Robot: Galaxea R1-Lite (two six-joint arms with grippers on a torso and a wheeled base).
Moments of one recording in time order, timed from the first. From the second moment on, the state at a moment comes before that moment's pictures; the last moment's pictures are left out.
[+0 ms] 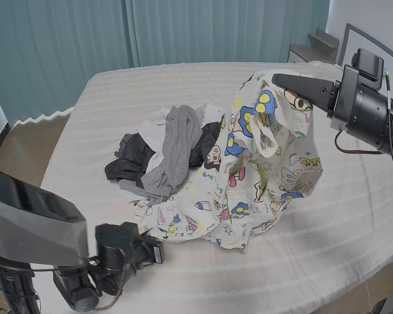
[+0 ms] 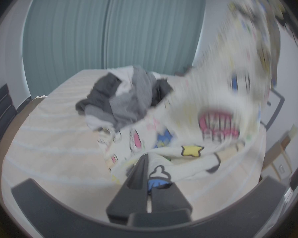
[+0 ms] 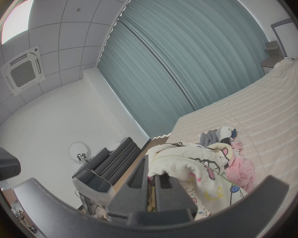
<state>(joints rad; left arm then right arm) -0.66 2.18 -0.25 -1.55 0.36 -0.28 0.69 1.41 -1.00 -0.50 0.20 0.46</state>
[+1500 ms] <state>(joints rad) -0.34 1.19 -0.61 -0.96 0.23 -0.21 0.52 1.01 -0.69 -0.56 0.19 0.25</state>
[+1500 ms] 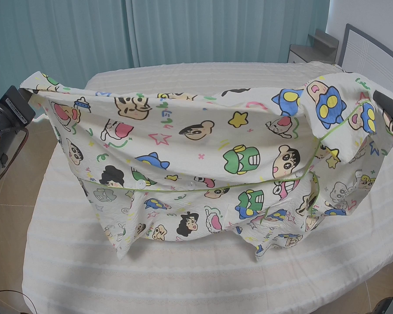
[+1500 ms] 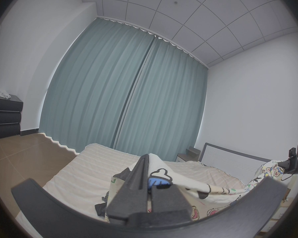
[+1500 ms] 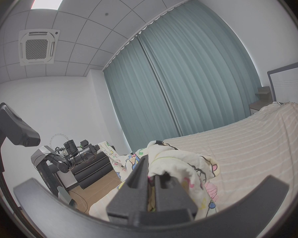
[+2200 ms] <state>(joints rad) -0.35 1.16 -0.57 -0.97 0.22 -0.22 0.52 0.96 -0.65 -0.56 0.19 0.25</state>
